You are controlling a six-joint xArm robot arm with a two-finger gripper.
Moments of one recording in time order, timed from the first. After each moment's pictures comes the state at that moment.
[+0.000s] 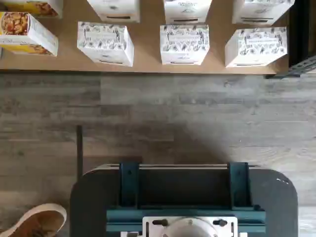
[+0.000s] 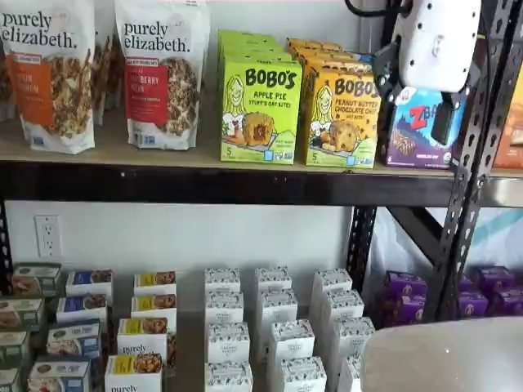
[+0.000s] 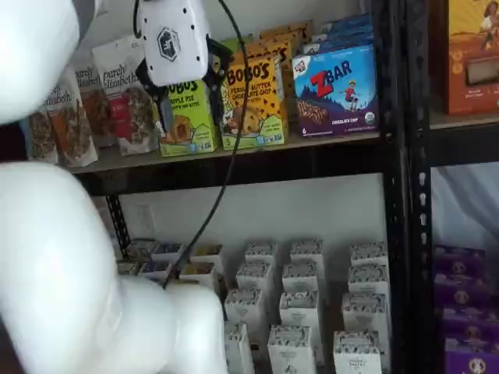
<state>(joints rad) 0.01 -0.84 -1.15 0.04 2.00 0.03</state>
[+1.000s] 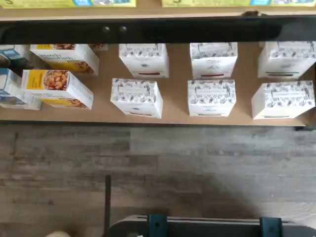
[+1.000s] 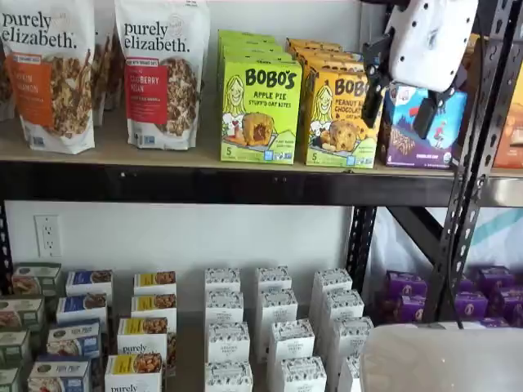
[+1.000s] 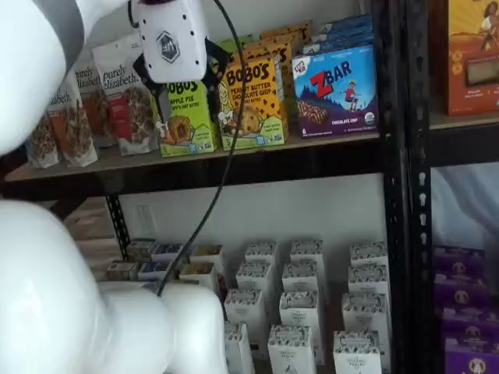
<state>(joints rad) -0.04 -0.93 -1.07 0.13 1.83 0.00</state>
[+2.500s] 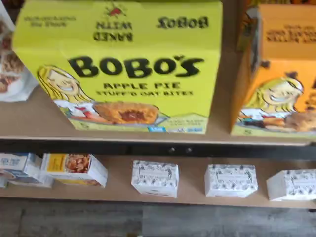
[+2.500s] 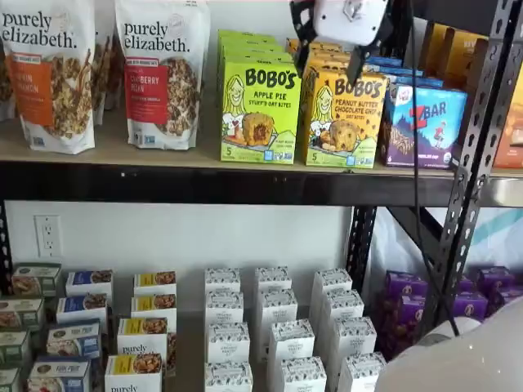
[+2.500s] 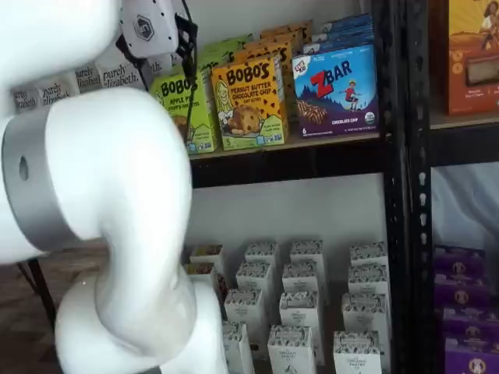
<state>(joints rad) 0.40 -0.70 -1.20 -0.07 1.54 0.39</state>
